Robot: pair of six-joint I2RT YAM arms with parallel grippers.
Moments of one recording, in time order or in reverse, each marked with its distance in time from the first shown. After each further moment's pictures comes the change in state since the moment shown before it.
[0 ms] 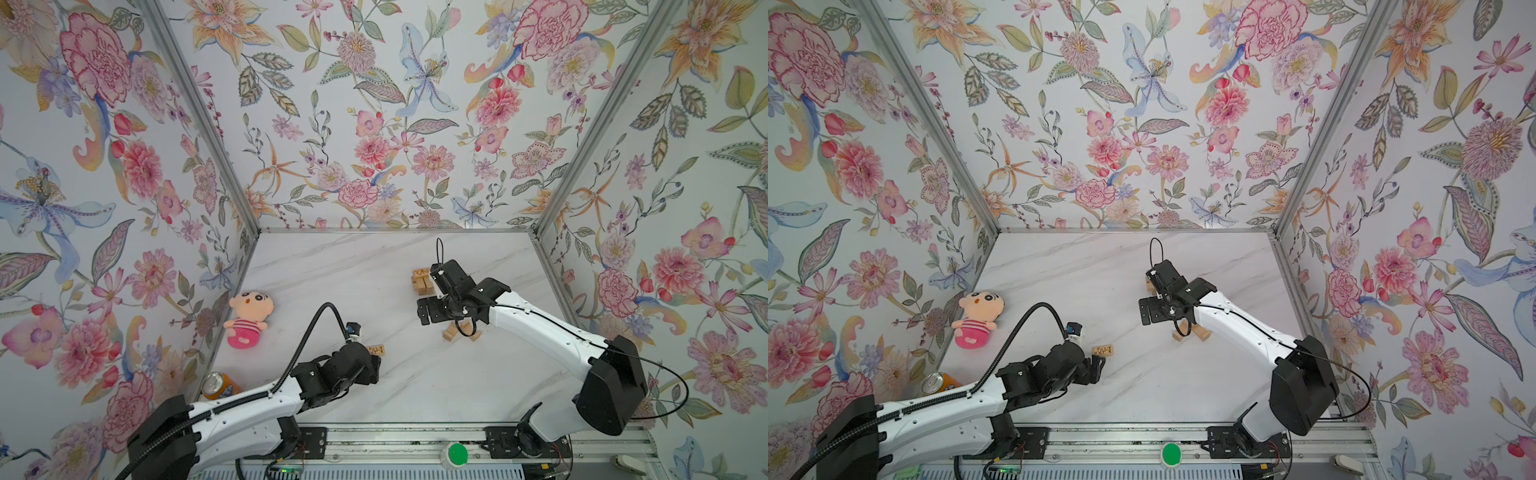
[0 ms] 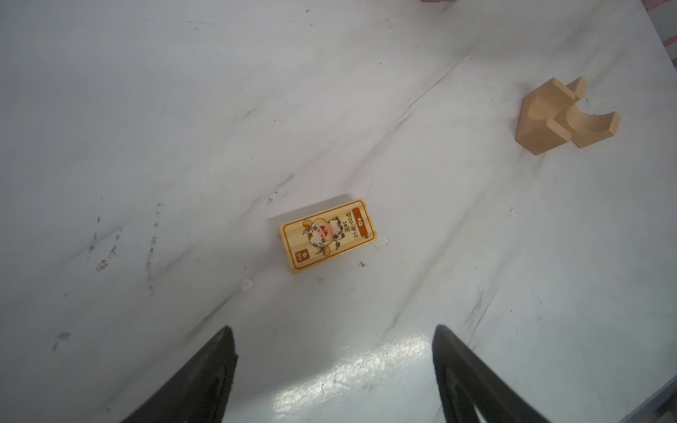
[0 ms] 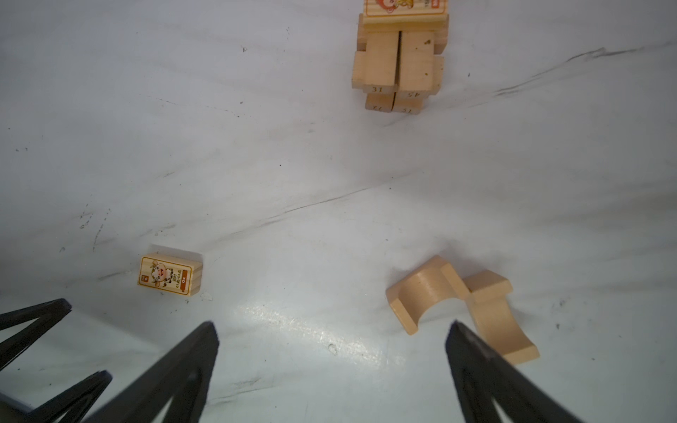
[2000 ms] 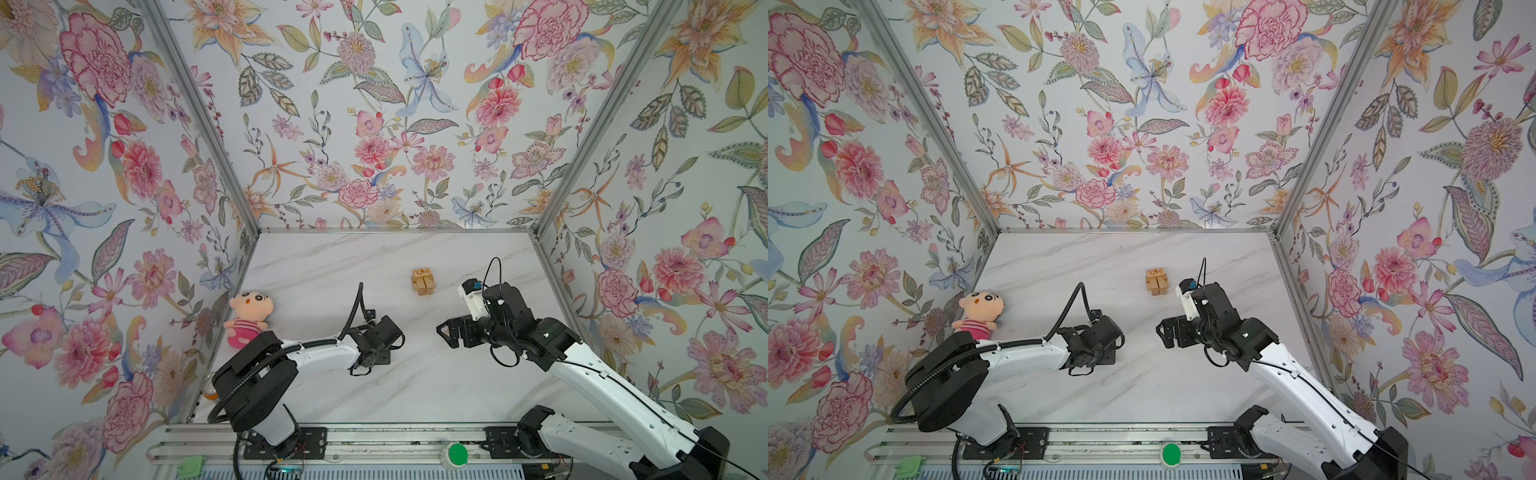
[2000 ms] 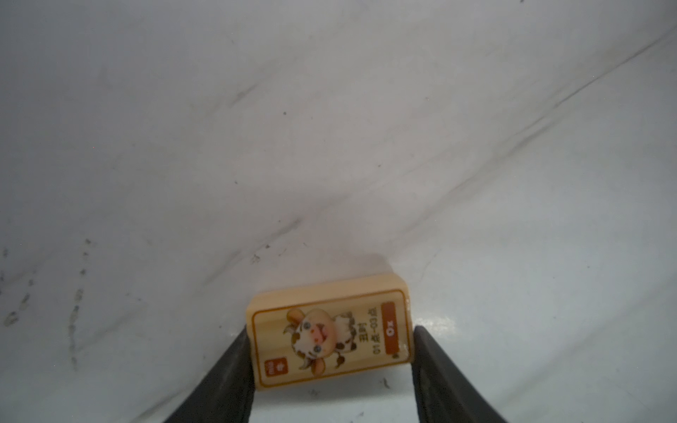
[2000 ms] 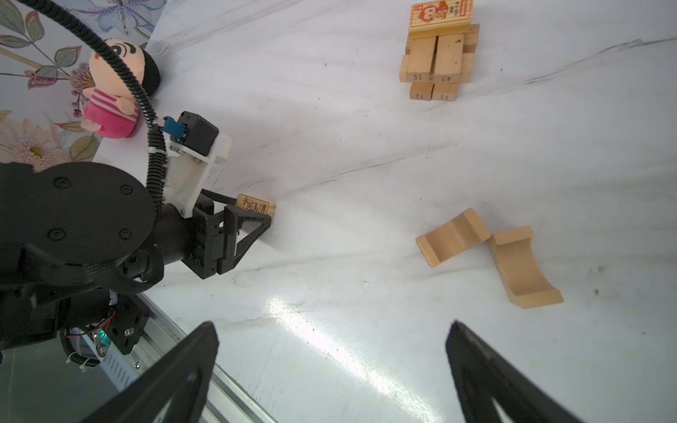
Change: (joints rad) left arm 0.100 0.546 0.340 -0.147 0.035 -0.098; right arm -0.079 -0.485 -0.304 0.058 -0.245 -0.042
